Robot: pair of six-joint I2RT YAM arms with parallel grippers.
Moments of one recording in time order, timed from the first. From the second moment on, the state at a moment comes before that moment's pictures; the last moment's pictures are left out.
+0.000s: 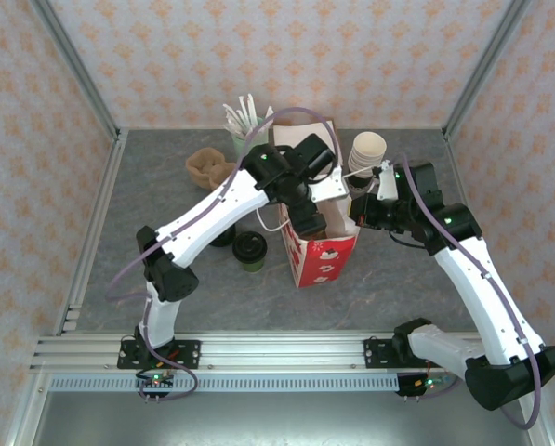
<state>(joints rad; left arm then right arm) -0.84 1.99 2.27 -1.38 0.00 0.37 0.34 1.05 1.23 -0.95 -0.35 0.47</state>
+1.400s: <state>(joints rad) -0.70 1.19 1.50 -1.00 -0.18 -0.17 0.34 1.14 1.30 -0.93 -0.17 0.45</state>
